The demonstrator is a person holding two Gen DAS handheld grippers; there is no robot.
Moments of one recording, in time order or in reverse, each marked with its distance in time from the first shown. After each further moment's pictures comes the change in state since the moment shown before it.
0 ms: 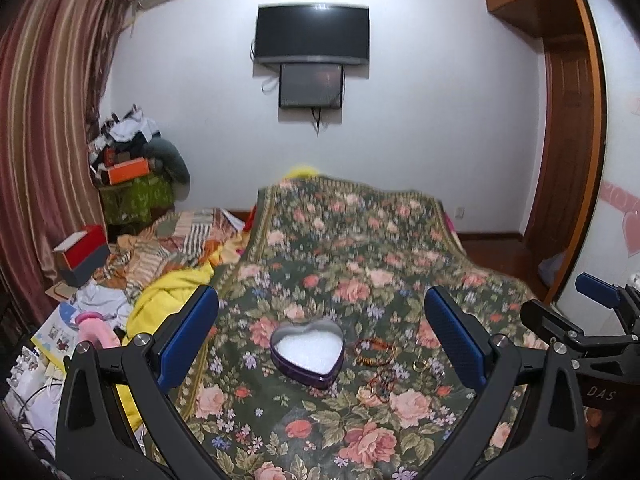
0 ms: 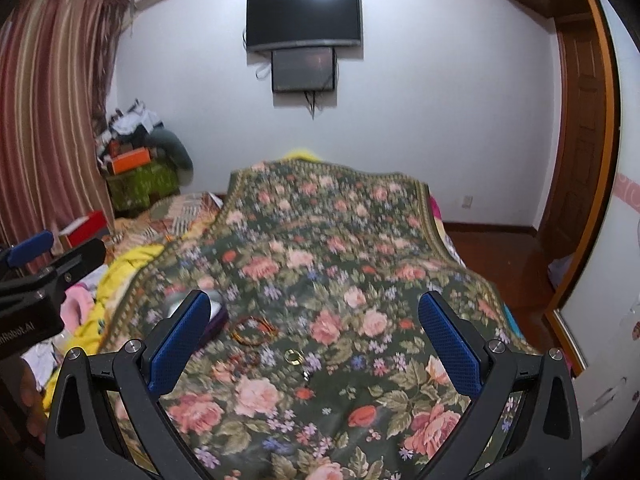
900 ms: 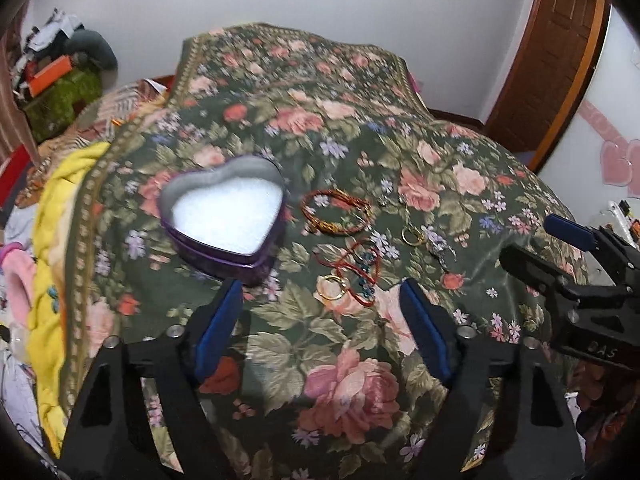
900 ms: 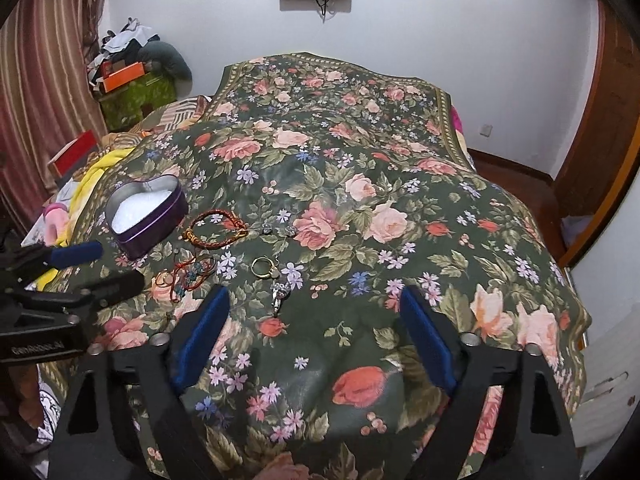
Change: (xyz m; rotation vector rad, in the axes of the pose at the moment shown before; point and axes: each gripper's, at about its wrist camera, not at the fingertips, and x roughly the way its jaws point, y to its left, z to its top) left arm 0.128 -0.020 -0.093 0.031 0.493 -0.223; right arm 0.087 -0.021 -0.056 -0.043 0.313 0.052
